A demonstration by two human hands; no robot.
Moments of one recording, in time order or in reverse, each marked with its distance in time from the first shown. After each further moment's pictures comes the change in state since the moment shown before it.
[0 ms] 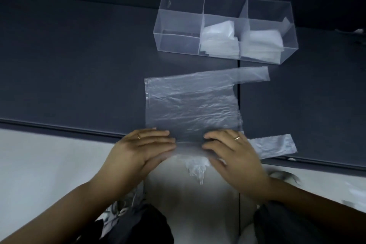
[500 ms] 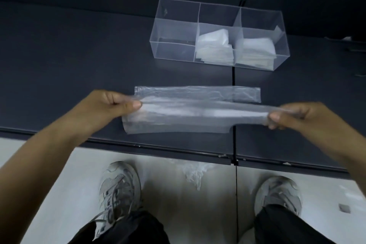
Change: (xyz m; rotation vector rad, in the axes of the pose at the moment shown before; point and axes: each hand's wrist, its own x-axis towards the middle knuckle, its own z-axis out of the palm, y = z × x) left_hand 0.050 -0.057 -0.064 -0.660 -0.056 -0.831; right_hand 0.010 0.087 -0.117 0.645 -0.127 0.657
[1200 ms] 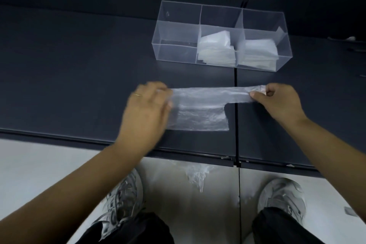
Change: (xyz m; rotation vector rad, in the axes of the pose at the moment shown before) left_hand 0.016 -0.002 0.076 0.864 0.485 0.699; right_hand 0.085 0.031 0.032 -0.273 0.451 0.134
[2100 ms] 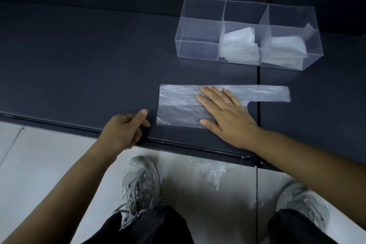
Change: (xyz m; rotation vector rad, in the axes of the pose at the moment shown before) left_hand -0.051 -0.054 -0.036 -0.625 -0.361 -1.000; right_hand -0.058 -0.068 0.090 -0.550 -0.377 -0.868
